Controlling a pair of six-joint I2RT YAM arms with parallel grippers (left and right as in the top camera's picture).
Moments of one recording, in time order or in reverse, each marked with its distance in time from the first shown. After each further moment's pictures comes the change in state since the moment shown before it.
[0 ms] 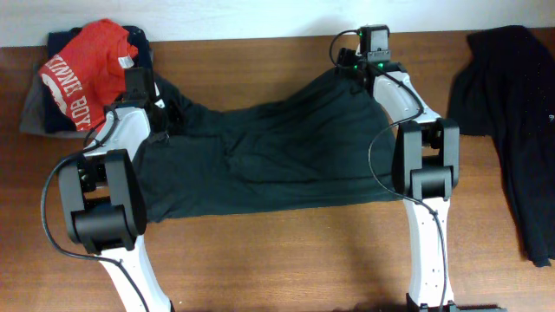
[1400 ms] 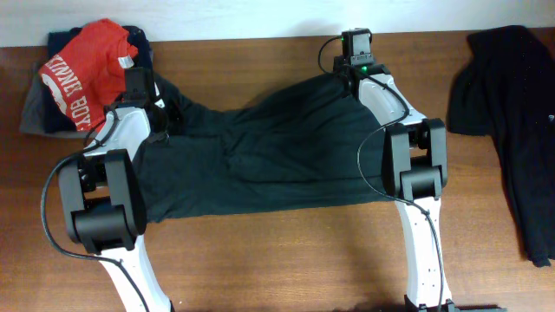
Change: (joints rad) left arm 0.000 0.000 0.000 0.001 0.000 0.000; right arm 0.059 0.026 0.021 -0.033 0.230 -0.139
